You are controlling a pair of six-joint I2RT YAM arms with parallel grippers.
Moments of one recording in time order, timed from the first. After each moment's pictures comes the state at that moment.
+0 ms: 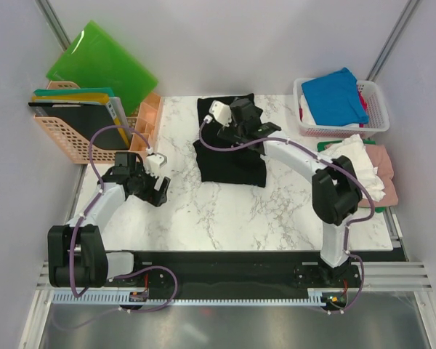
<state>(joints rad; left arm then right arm) -0.01 1.27 0.72 -0.49 0.34 0.47 0.61 1.99 1.62 -0.22 0.32 -0.78</state>
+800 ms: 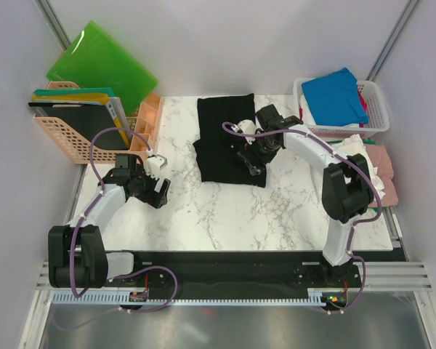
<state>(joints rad) -0.01 1.26 0.69 -0.47 0.34 0.47 0.43 1.87 1.56 -0.82 -0.25 -0.44</state>
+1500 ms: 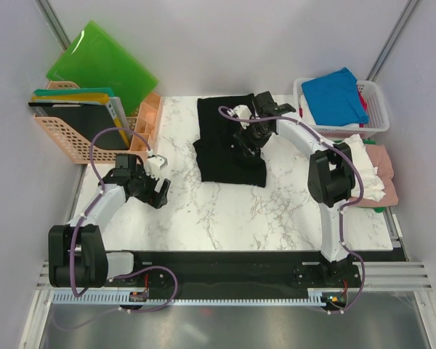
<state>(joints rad) -0.01 1.27 0.69 -0.47 0.34 0.47 0.39 2.13 1.86 -0.82 -0.30 -0.46</state>
